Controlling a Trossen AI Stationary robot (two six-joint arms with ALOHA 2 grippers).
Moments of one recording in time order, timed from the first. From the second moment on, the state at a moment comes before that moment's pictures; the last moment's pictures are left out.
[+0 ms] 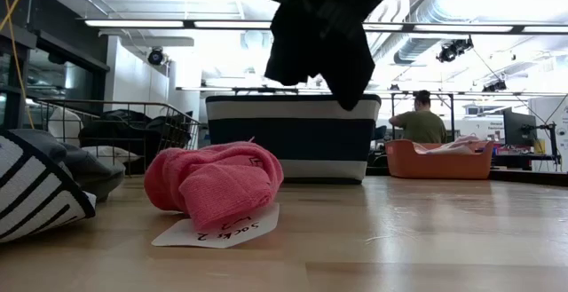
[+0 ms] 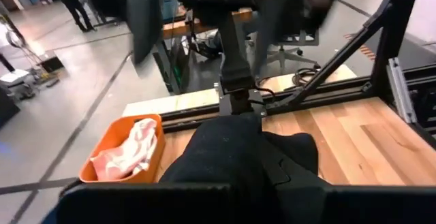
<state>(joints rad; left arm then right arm) 0.01 1.44 1.36 -0.09 -0.02 0.21 0.05 1.14 1.18 -0.26 0.18 -0.18</state>
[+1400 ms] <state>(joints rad) 0.01 1.42 1.51 -0.30 -0.19 0.37 0.06 1.28 1.18 -0.27 0.32 -0.01</state>
